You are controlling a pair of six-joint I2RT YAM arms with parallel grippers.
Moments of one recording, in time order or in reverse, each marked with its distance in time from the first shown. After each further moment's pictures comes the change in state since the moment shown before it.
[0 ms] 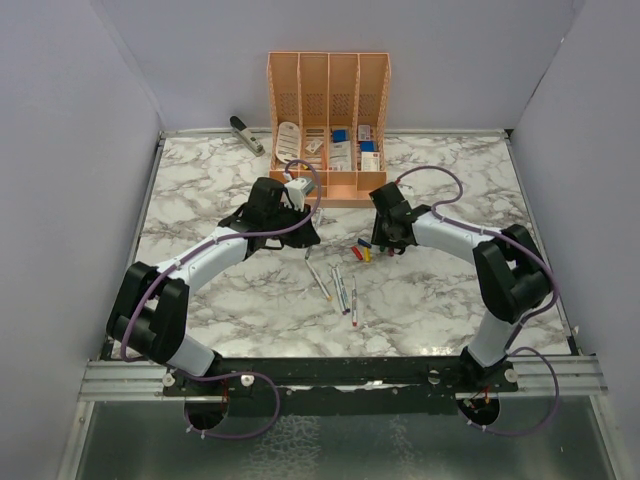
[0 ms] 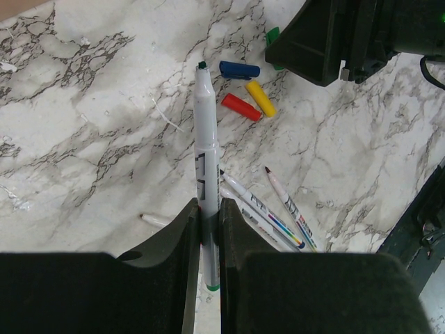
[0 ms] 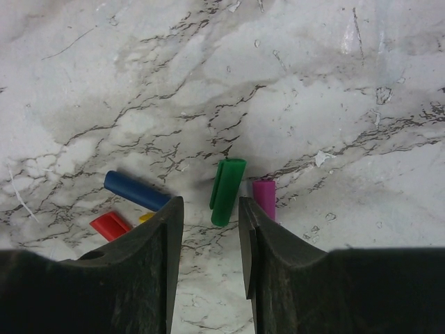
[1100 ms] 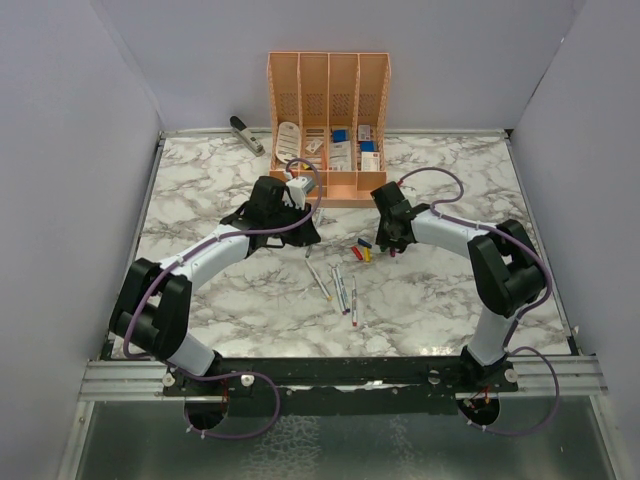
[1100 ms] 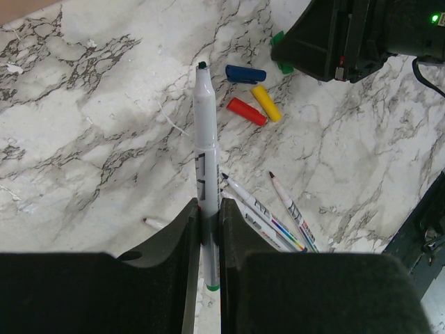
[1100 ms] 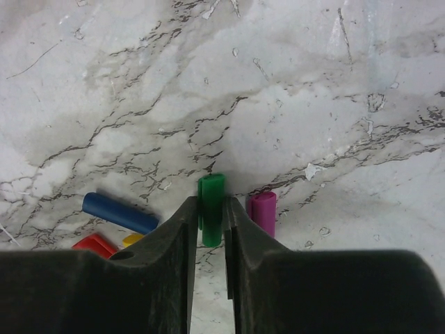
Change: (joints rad) left arm 0.000 0.023 0.017 -0.002 -0.014 -0.011; right arm -0.024 0.052 0.013 -0.002 -0.001 0.022
